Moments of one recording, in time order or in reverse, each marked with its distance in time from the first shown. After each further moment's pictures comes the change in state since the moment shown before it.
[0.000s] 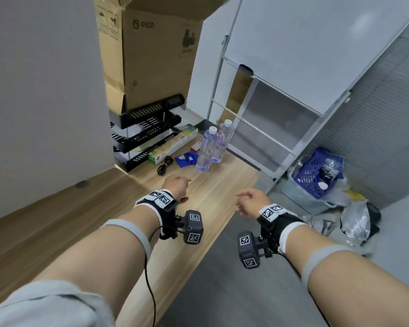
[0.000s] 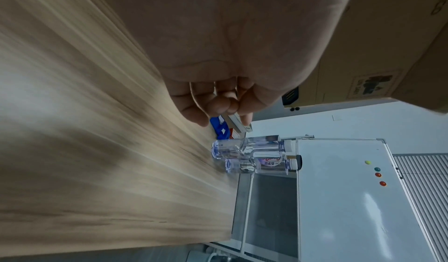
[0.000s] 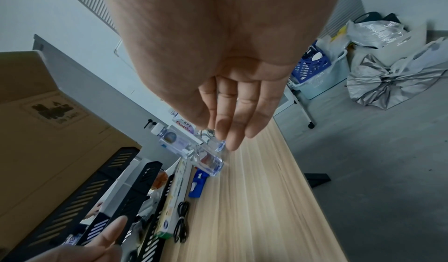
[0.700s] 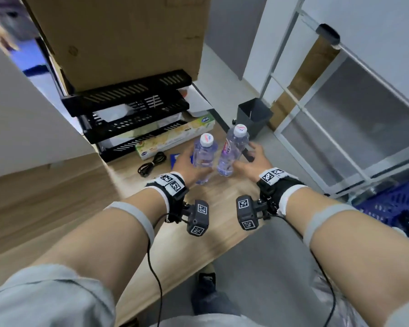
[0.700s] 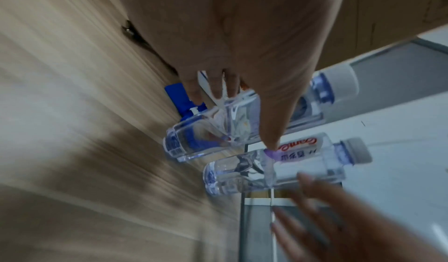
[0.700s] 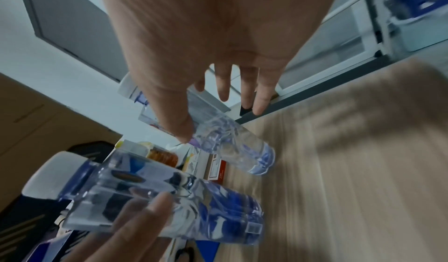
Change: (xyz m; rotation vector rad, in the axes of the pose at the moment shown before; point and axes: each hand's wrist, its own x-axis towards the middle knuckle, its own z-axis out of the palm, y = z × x) left_hand 0.201 0.056 0.131 0.199 0.229 0.153; right_hand 0.327 -0.078 -0.037 -0.209 -0.336 -0.215
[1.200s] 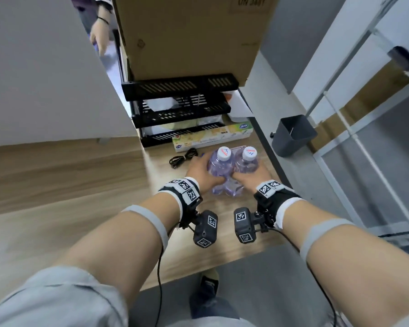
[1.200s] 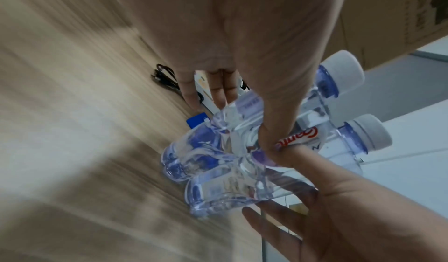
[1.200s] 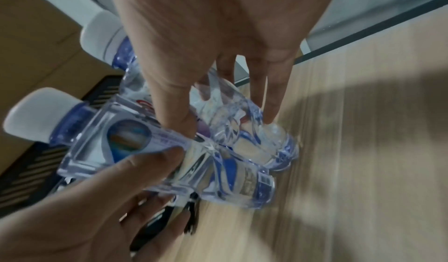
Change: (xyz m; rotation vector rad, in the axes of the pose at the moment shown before) left_hand -0.022 -0.020 -0.016 0.220 0.176 0.052; right_hand 0.011 -0.012 0.058 -0.117 -0.145 -0.059
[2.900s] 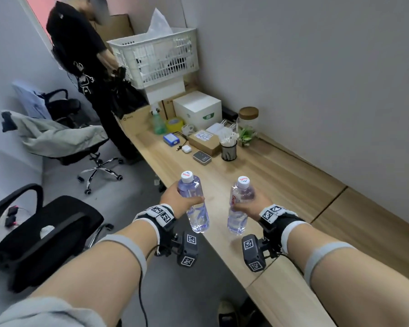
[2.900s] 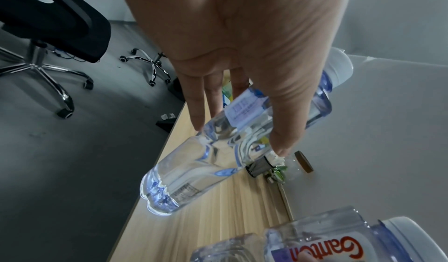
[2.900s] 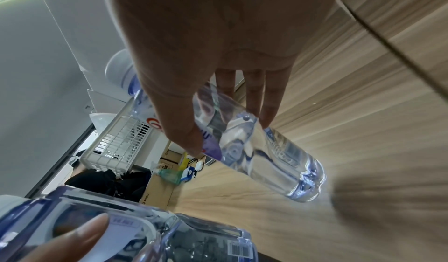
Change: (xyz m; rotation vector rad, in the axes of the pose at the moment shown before) left_hand -0.654 -0.537 -0.667 -0.325 1.241 -0.754; right_hand -0.525 -0.378 0.850 -0.340 -1.068 -0.802
